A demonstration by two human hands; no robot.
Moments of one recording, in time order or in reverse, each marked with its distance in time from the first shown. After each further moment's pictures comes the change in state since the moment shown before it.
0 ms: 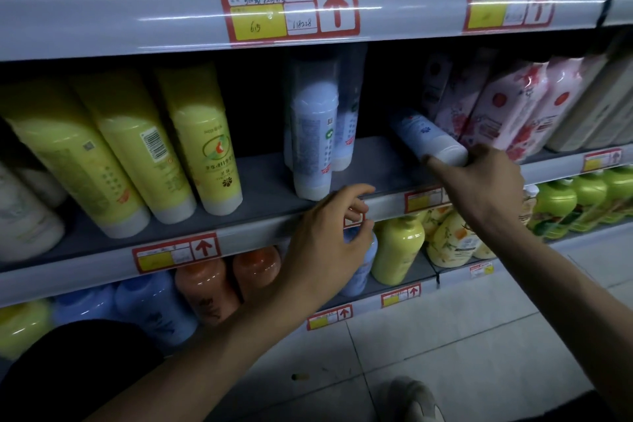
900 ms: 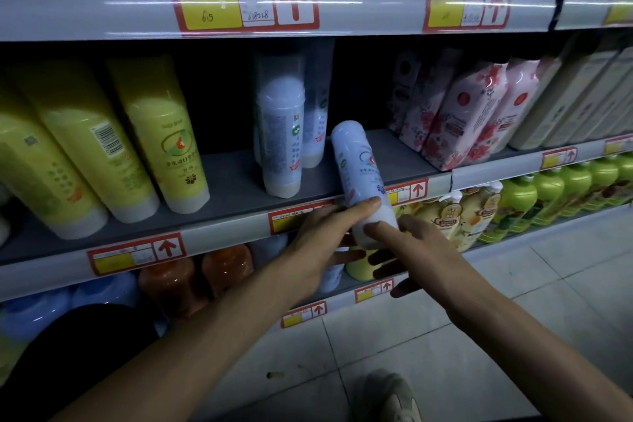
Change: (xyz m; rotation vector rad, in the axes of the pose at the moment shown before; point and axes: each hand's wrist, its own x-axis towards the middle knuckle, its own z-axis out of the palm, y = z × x) left_hand 0.023 0.018 0.036 -0.682 -0.197 -0.706; right_hand -0.092 -0.011 -0.037 0.369 -0.746 0.266
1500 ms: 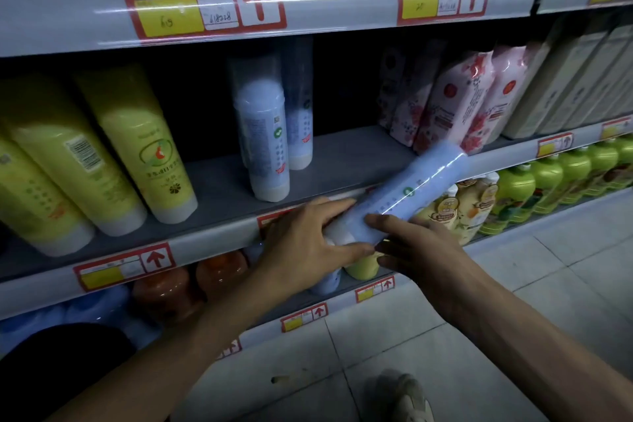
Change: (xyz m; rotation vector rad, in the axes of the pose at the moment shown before) left_hand 0.007 -0.009 -0.022 0.861 -0.004 0.615; right_hand 0.016 0.021 -0.006 0.620 0.015 0.041
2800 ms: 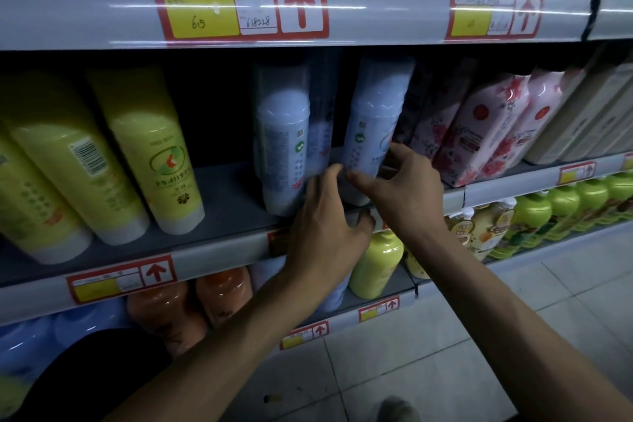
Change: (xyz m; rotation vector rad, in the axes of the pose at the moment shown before) left_hand 0.034 0.002 0.008 -0.091 0.373 -0.124; right_hand 0.079 -0.047 0.057 -0.762 0.329 -0.641
